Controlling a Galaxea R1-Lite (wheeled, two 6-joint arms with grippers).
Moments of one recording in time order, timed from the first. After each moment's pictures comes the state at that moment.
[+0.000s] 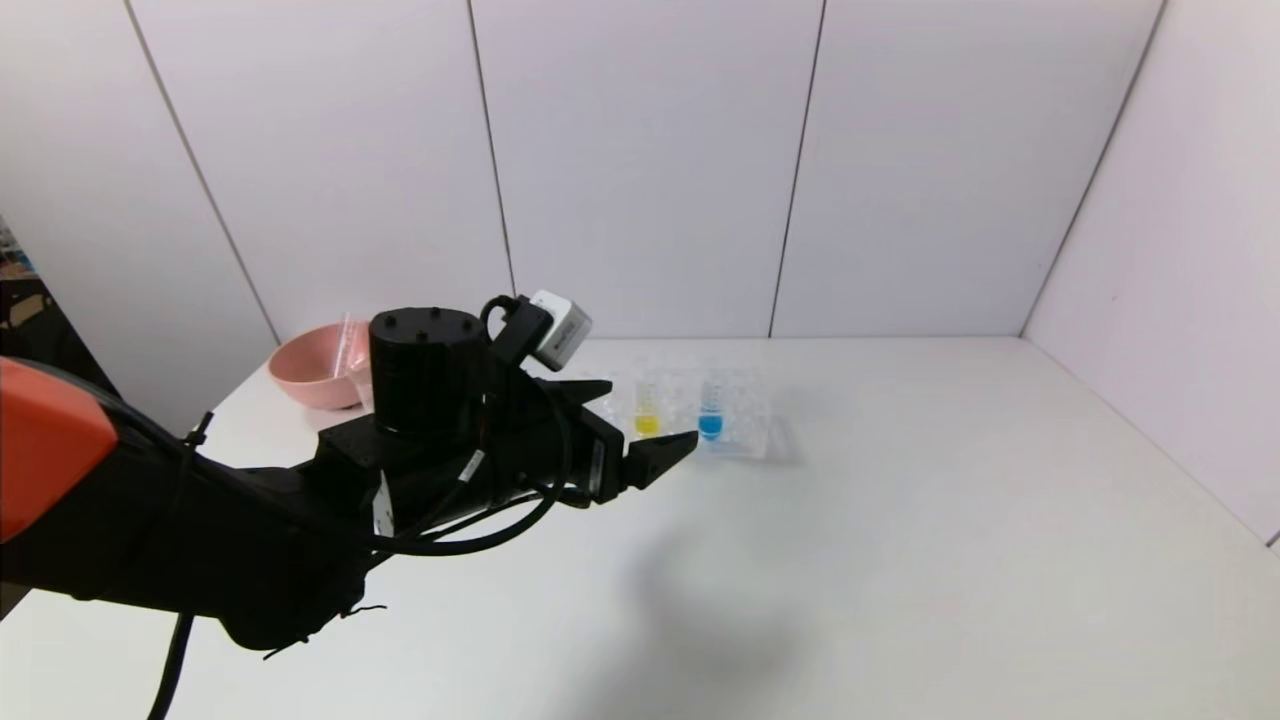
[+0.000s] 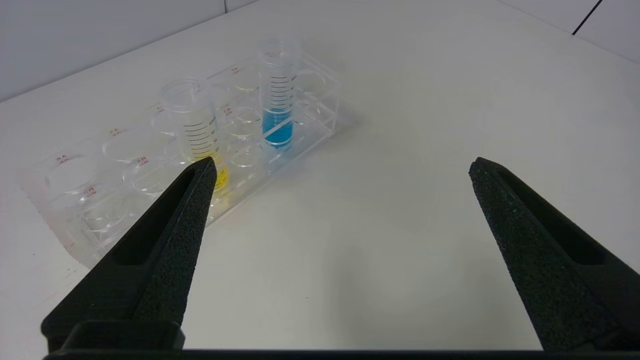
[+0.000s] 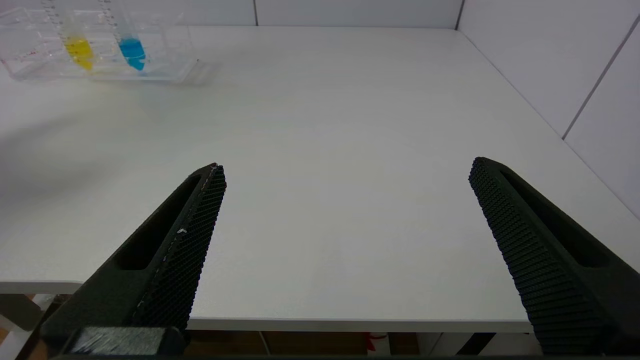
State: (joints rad) left arm -0.62 1.83 -0.80 -0.88 -0.26 -0.06; right arm 0.00 0.00 0.00 0.01 0.00 0.00
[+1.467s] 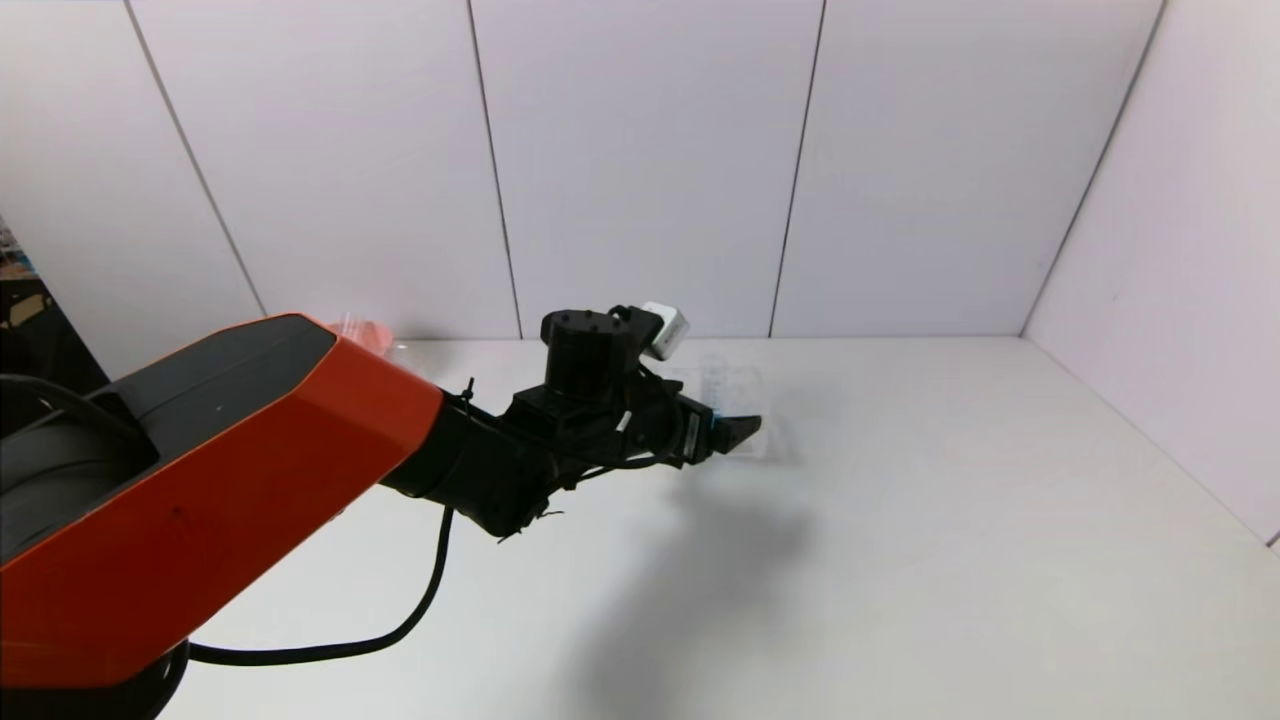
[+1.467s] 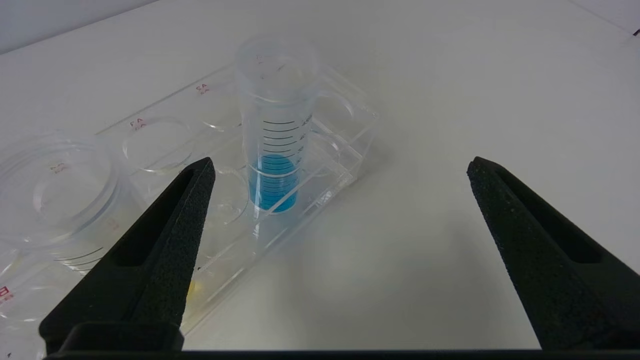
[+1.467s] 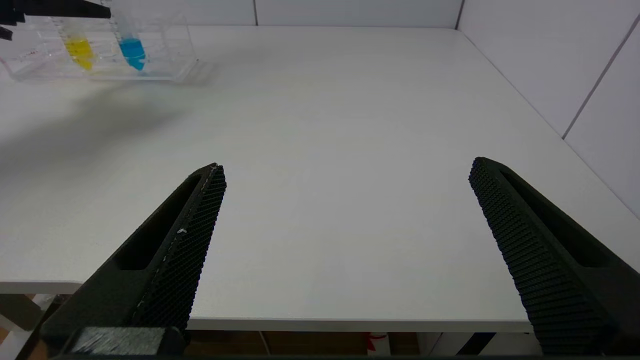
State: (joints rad) left arm -0.64 2.23 -1.29 -0.73 -0.26 -0.10; right arm 0.00 0.00 0.00 0.01 0.00 0.00
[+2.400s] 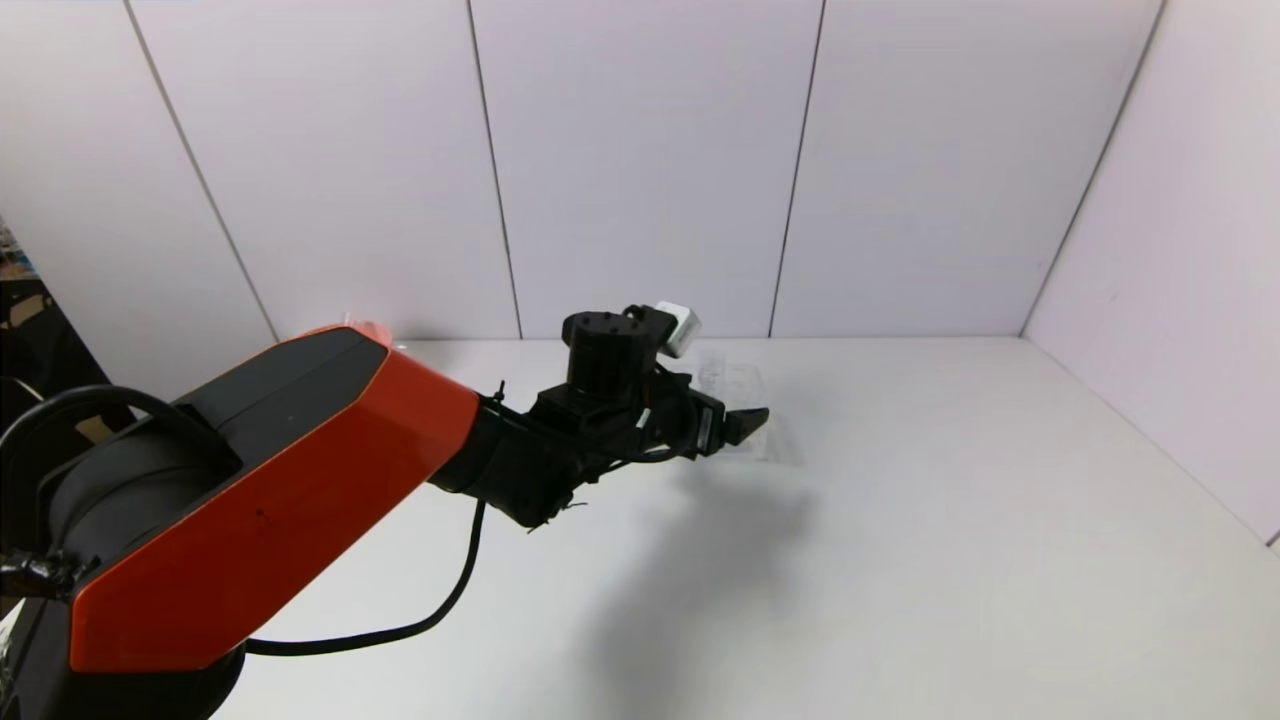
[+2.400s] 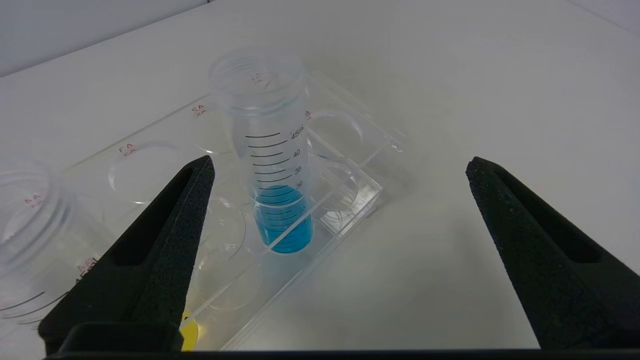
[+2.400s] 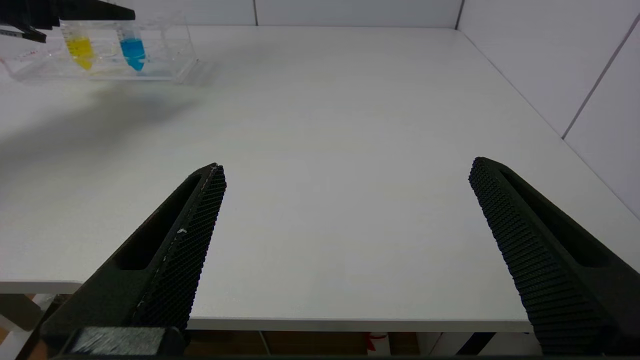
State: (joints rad) left arm -0.64 2.31 -1.40 -0.73 -0.23 -0.09; right arm 0.00 0.00 0.00 0.01 0.00 0.00
